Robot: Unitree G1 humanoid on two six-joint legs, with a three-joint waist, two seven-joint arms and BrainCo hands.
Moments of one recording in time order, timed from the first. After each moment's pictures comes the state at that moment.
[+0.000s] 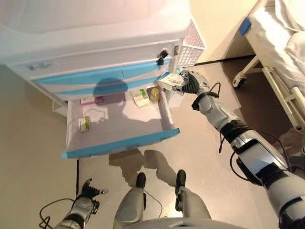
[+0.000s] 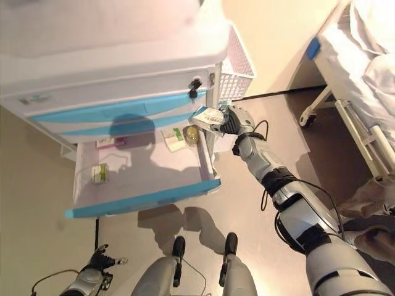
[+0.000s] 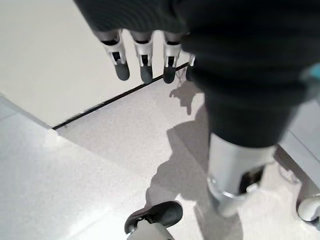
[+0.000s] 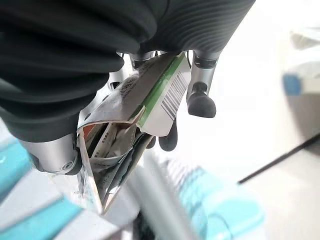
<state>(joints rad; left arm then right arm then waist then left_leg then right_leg) -0.08 0.37 -0.20 1.20 0.01 -0.04 0.23 -0.90 -0.46 0.53 0.72 -0.32 0.04 -0.25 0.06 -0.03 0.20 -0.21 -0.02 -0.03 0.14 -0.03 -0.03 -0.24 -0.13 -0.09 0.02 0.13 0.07</state>
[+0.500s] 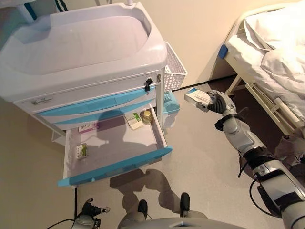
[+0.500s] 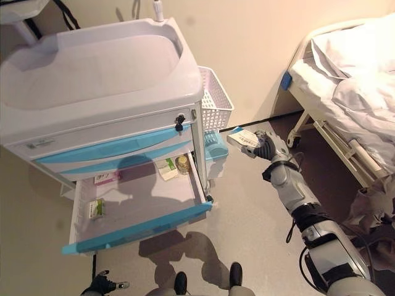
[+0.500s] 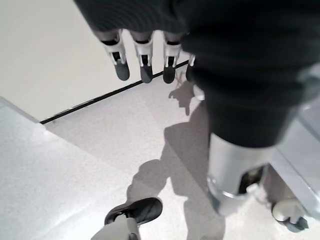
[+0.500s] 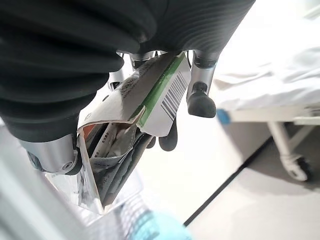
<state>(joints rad) 0.01 0.32 -0.13 1.19 0.04 -0.02 0.19 -0.54 -0.58 0.31 0.56 -0.32 0.05 -0.24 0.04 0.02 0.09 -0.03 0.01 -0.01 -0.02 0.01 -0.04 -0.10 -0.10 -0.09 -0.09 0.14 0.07</state>
